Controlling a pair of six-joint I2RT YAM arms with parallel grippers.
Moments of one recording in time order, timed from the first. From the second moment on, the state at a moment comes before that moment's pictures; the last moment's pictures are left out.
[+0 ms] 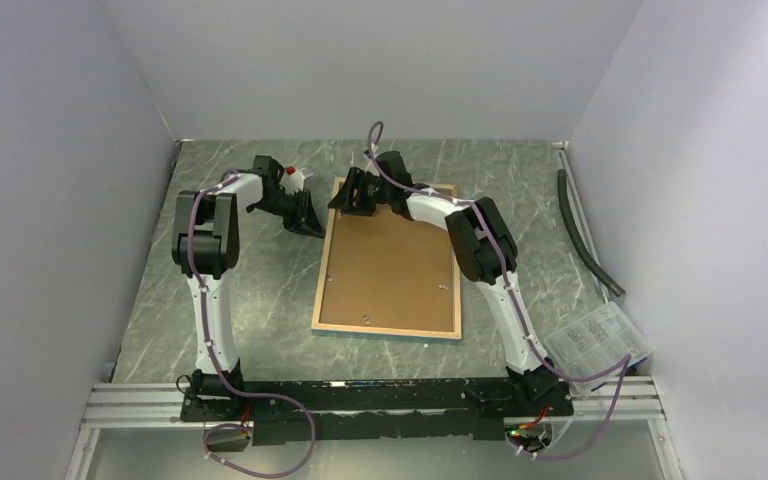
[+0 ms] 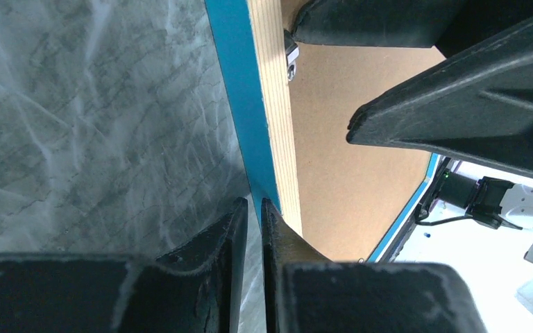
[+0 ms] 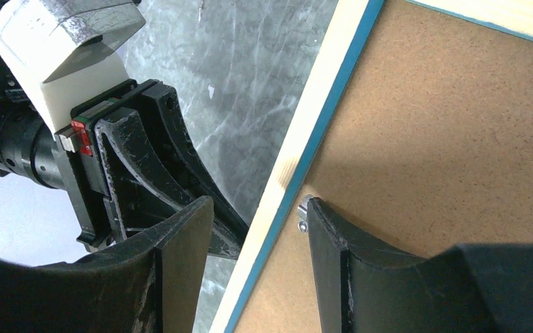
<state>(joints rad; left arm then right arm) -0.08 2.25 1.61 -0.65 0.84 -0.04 0.54 2.45 1.81 0.11 -0.57 0.78</state>
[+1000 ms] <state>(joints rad) -0.07 2.25 1.60 -0.66 0.83 -0.03 0.55 2.49 1.83 0.13 -0.75 0.81</state>
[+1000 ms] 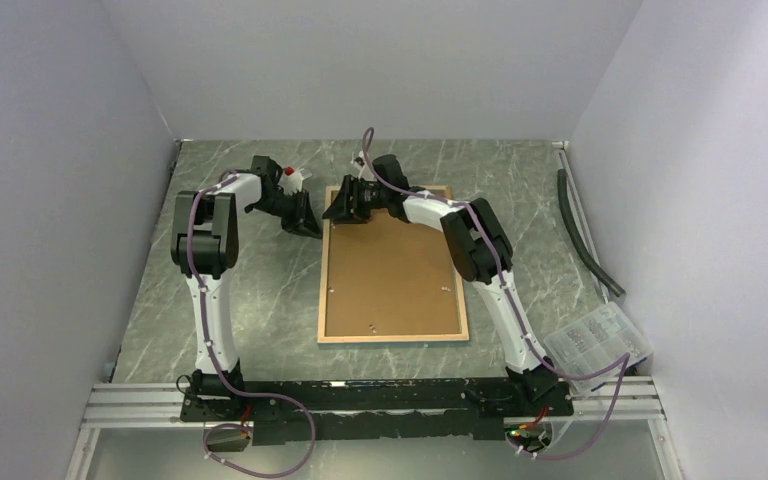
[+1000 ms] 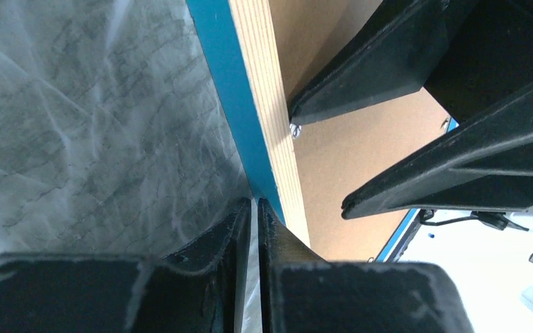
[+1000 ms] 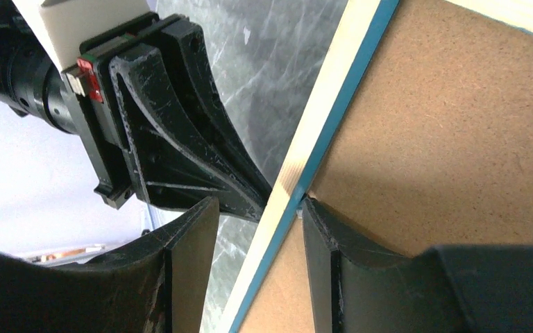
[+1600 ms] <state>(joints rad) -0.06 2.25 1.58 -0.70 0.85 -0.01 0.57 2.47 1.80 0.09 -0.83 0.72</state>
